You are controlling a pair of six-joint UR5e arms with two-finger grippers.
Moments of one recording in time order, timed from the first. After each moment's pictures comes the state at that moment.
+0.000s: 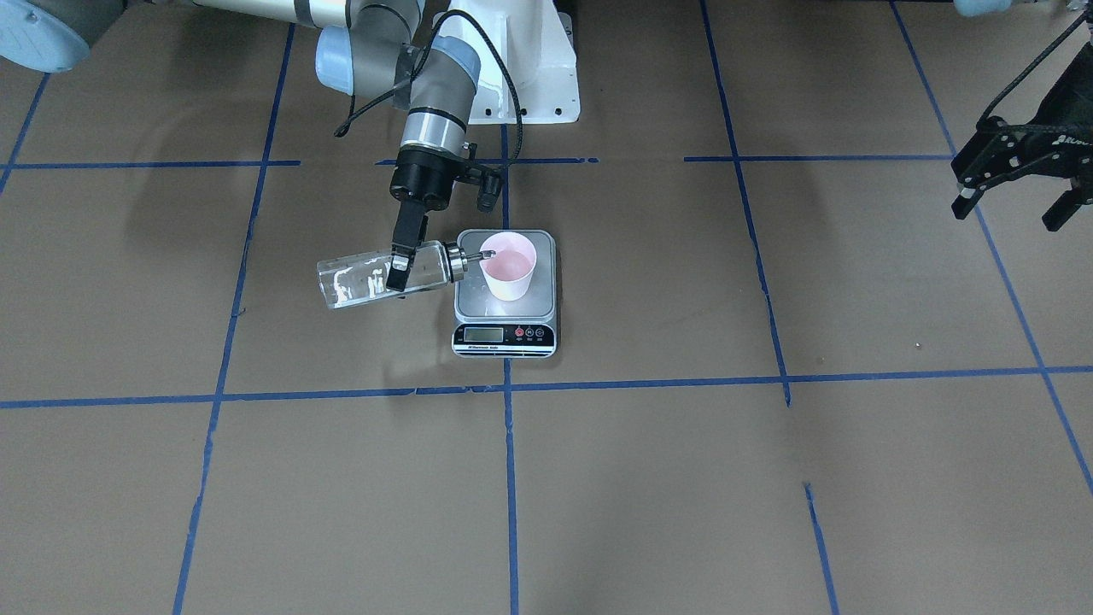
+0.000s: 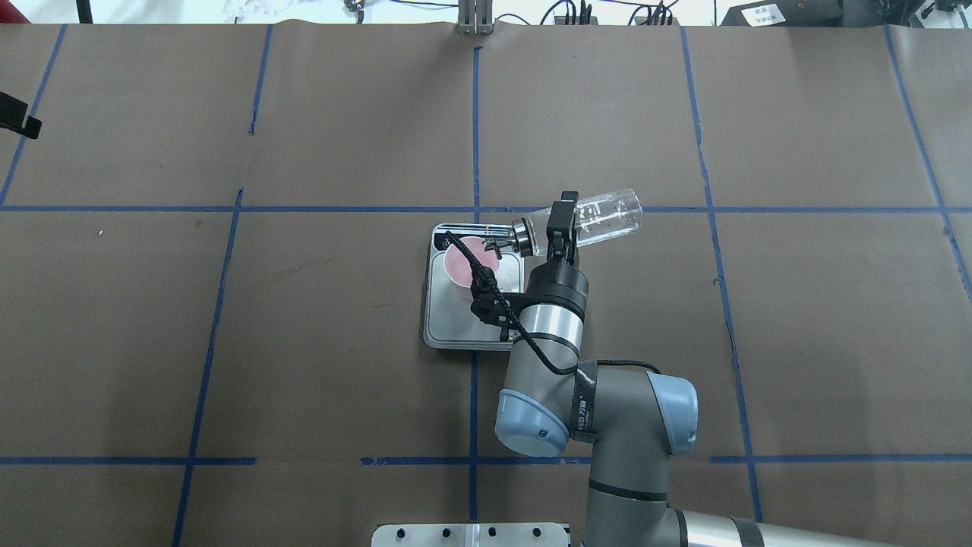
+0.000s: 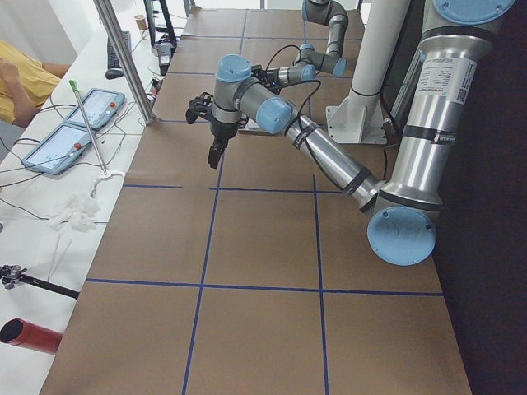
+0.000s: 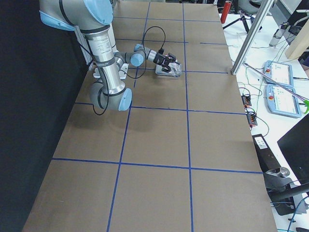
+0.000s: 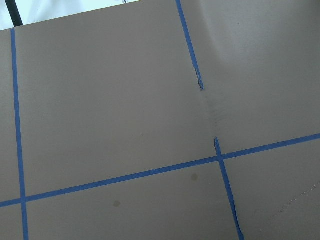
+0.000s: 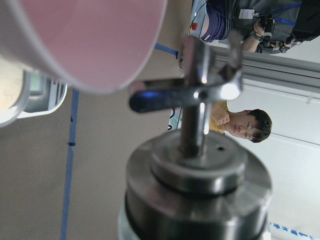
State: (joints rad) left arm -1.25 -1.75 -2.08 -1.50 -2.19 -0.43; right arm 0.23 -1.00 1.66 -1.68 0.43 -0.07
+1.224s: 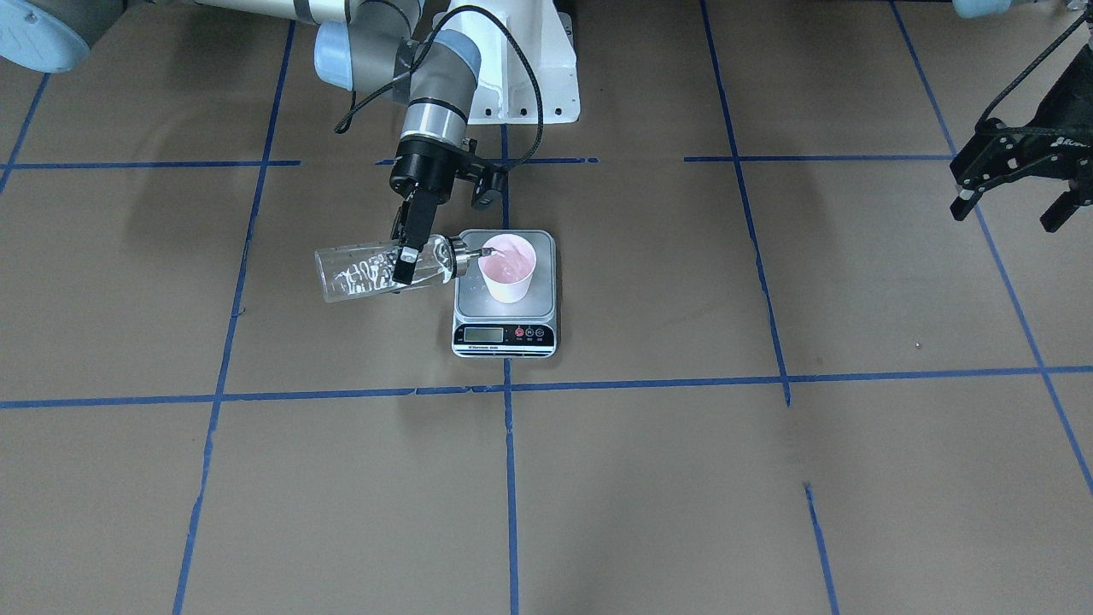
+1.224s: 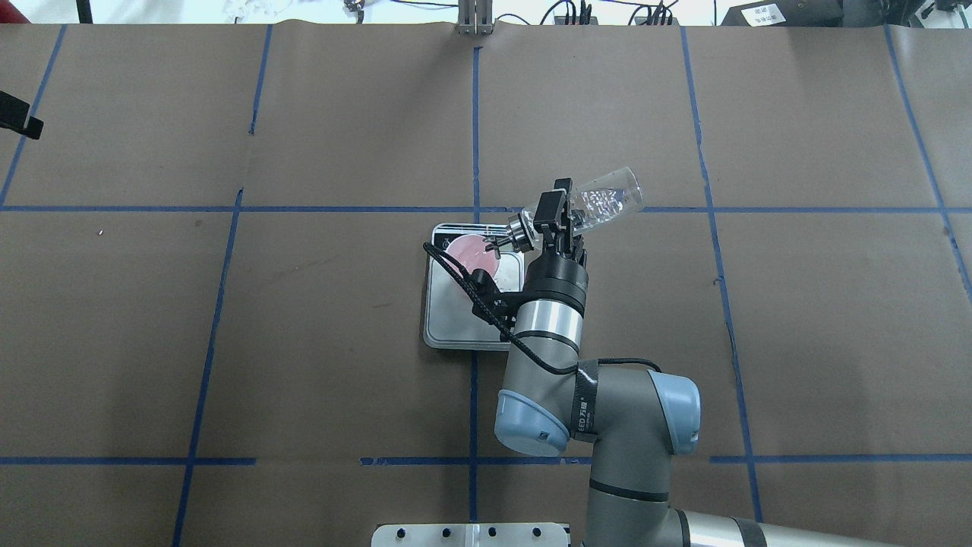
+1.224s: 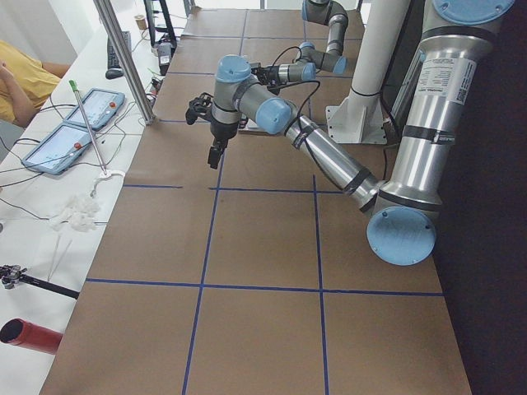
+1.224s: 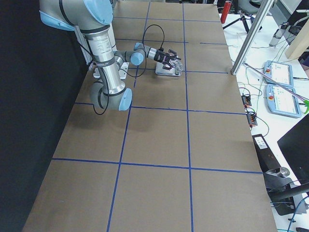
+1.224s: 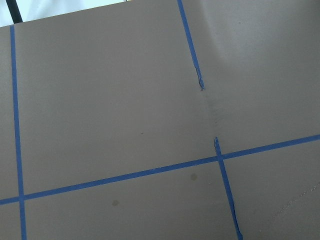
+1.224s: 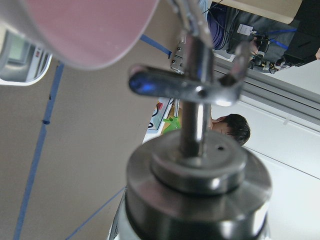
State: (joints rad) left arm -1.25 -1.75 -2.07 -1.50 -2.19 -0.43; right arm 0.24 -1.00 1.69 -1.67 0.37 -0.23
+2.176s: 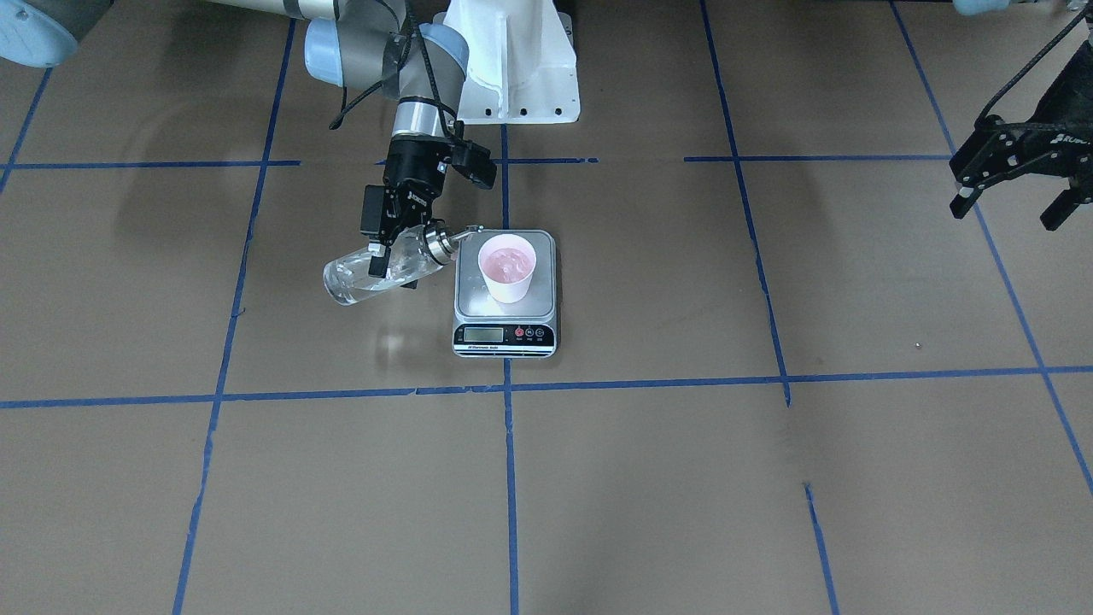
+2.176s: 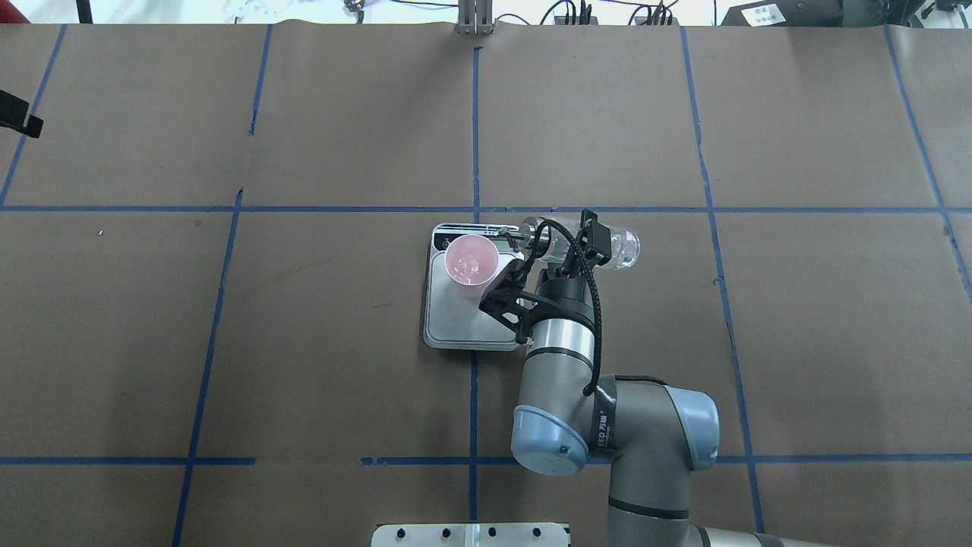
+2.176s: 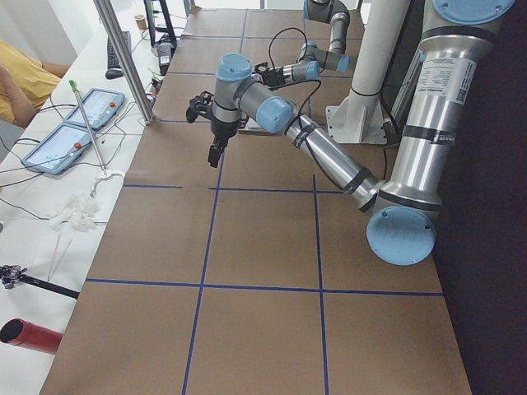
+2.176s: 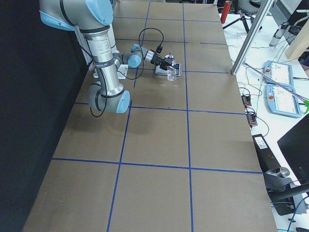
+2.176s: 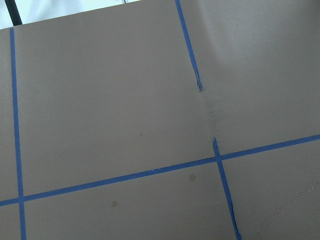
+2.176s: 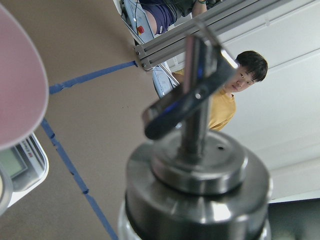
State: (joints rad) left arm -1.25 -1.75 -2.08 -1.50 -2.19 -0.43; right arm 0.21 -1.06 1.74 -1.64 0.51 0.61
